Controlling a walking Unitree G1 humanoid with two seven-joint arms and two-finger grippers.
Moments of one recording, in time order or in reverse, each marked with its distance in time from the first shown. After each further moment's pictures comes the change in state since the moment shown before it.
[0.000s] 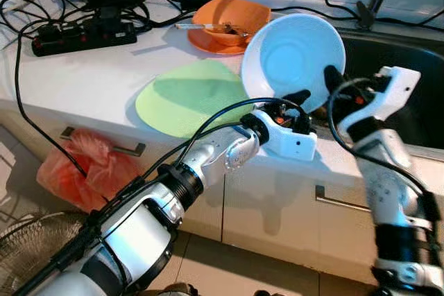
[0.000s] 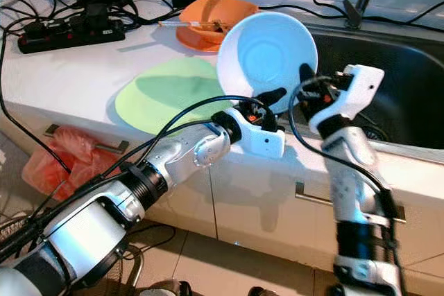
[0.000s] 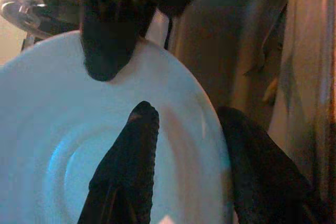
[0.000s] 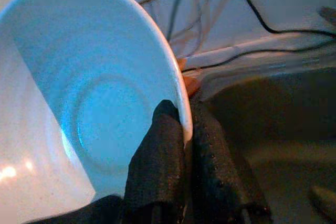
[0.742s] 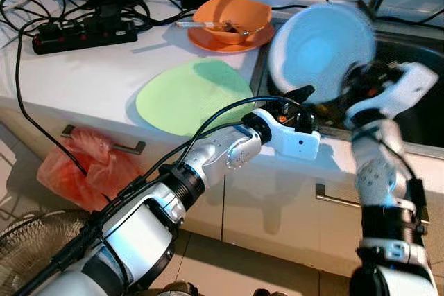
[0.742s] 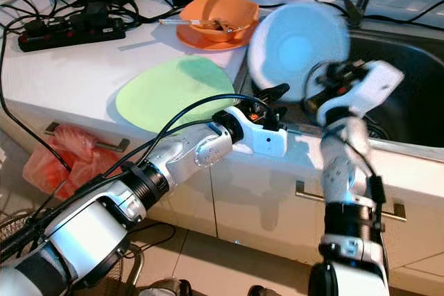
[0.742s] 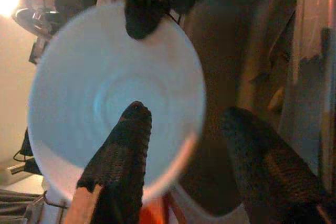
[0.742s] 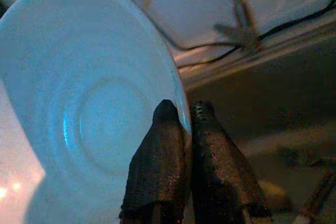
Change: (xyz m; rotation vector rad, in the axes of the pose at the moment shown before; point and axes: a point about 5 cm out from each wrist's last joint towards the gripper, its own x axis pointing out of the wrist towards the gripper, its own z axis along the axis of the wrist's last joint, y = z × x) left arm 0.001 0.003 0.003 -0.008 -0.017 0.029; right arm 0.014 -0.023 0.011 0.056 -0.121 -0.292
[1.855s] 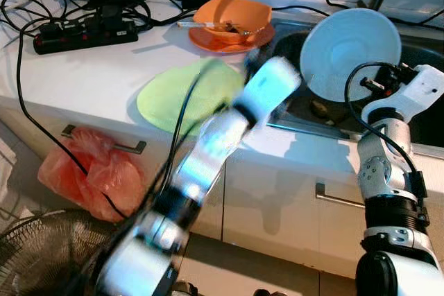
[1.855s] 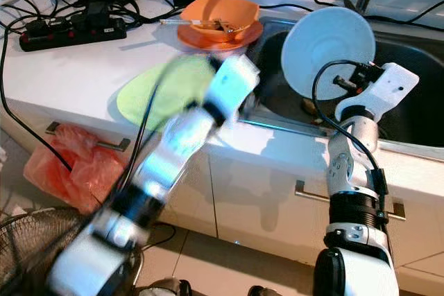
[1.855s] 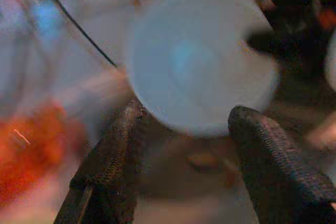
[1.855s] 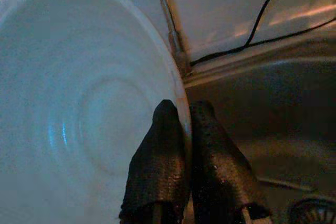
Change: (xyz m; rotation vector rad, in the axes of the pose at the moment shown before) left arm -0.029 0.020 -0.007 -1.031 0.019 0.129; right arm 0.008 -0.026 -0.001 -0.210 -0.071 -0.179
